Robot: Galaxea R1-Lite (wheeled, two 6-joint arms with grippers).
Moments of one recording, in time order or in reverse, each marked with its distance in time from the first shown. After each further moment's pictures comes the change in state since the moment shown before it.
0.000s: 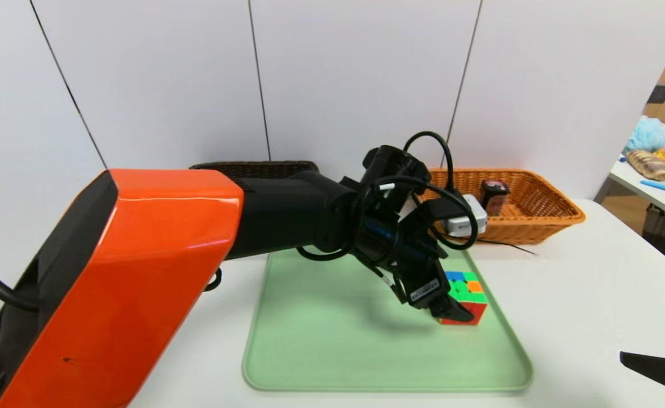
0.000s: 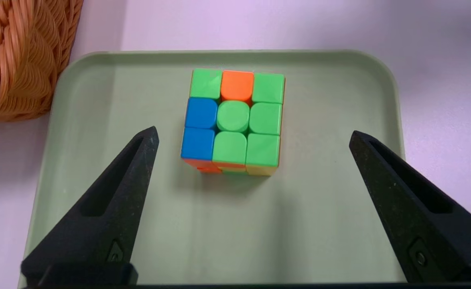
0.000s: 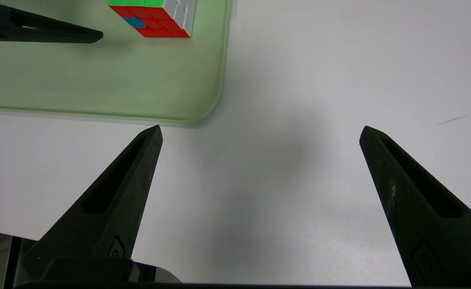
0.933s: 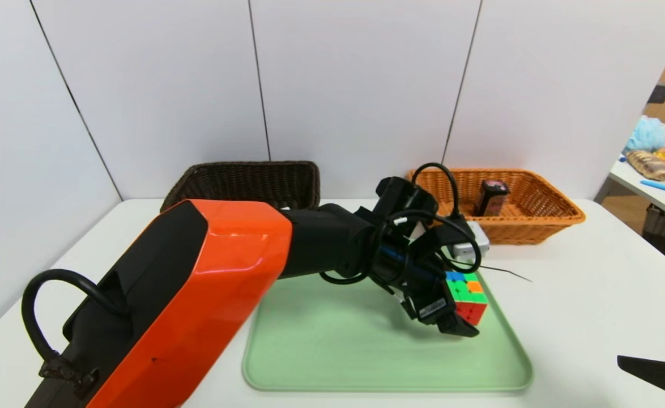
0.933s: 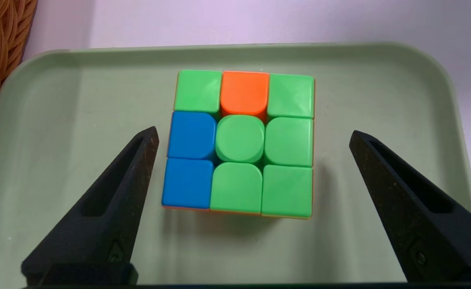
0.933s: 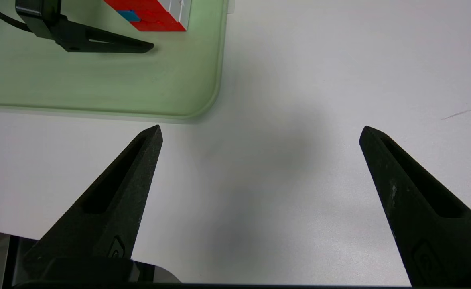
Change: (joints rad) left arm -0.011 0.116 -0.011 -0.103 -0.019 -0.006; right arm 0.000 0.008 0.011 -0.001 -0.001 0.001
